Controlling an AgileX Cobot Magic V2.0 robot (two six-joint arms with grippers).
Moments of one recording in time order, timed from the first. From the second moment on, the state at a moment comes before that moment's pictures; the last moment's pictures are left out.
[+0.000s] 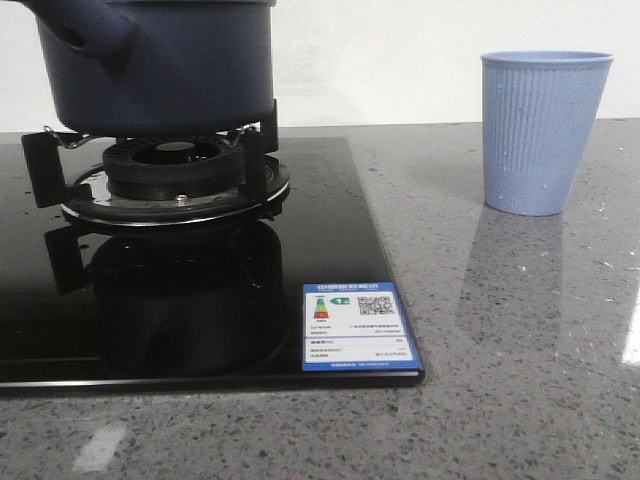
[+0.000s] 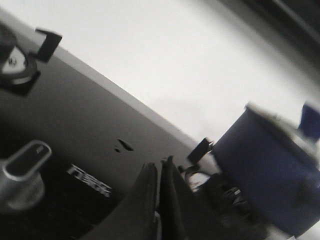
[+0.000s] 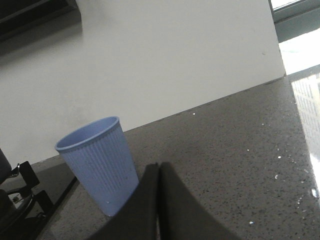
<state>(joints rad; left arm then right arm) 0.05 0.00 0.00 -0.98 0.05 0.30 0.00 -0.01 0.01 0.23 -0.05 0.13</state>
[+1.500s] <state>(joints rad) -0.38 0.41 -0.76 -1.06 0.94 0.59 0.04 0.46 -0.69 0.97 0.94 -0.41</state>
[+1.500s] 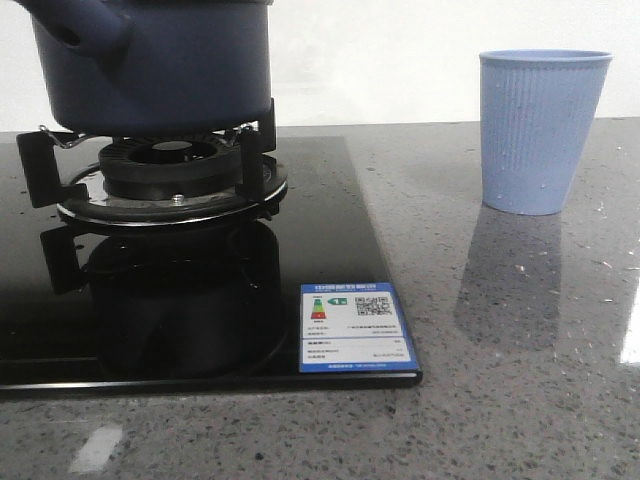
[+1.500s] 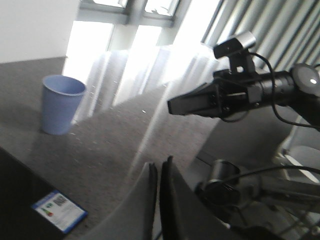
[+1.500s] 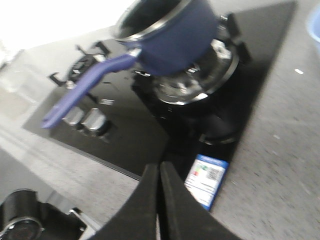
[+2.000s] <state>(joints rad) -0.49 0.65 -0.85 -1.18 0.86 1.05 0.04 0.47 -0.69 1.04 0.92 -0.44</state>
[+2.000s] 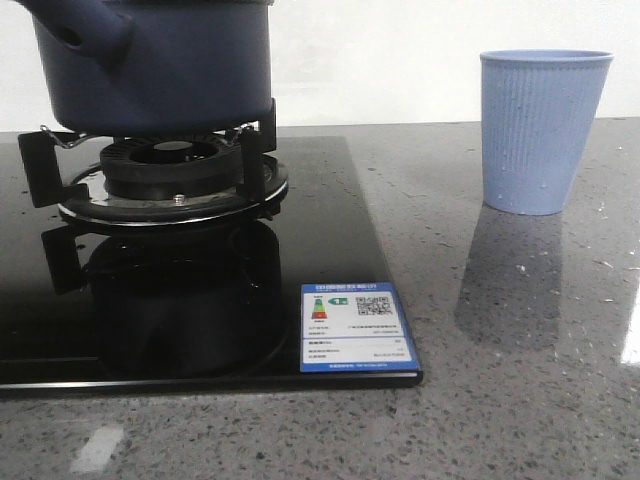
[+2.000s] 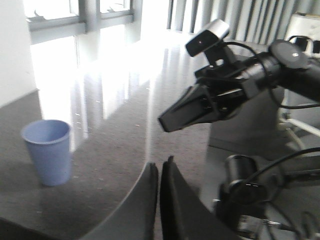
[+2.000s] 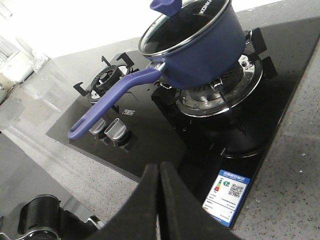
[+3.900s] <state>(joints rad) -0.13 1.39 -1.16 -1.37 0.74 1.64 0.05 0.47 -0.69 0.92 0.69 -0.74</state>
